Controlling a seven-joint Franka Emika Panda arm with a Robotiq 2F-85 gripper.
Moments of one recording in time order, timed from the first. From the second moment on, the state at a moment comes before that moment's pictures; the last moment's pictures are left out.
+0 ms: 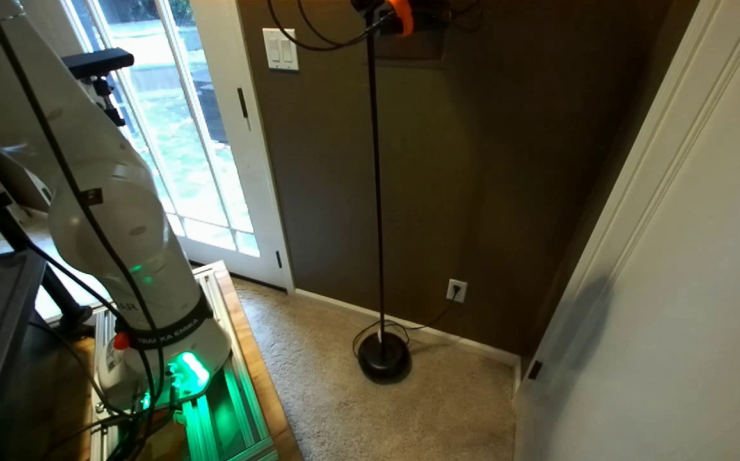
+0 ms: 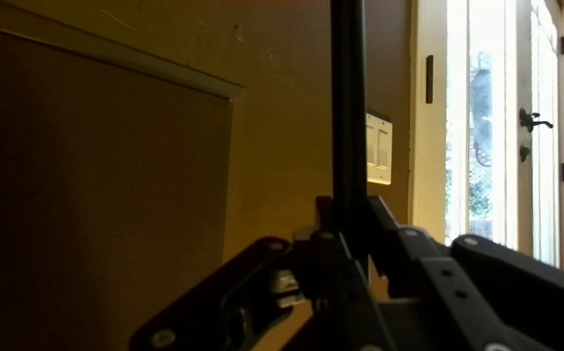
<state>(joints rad) 0.03 -0.24 -0.01 -2.06 1.17 1.87 -1.79</state>
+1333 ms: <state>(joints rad) 0.12 -0.20 0.10 -2.06 1.17 1.85 -1.80</state>
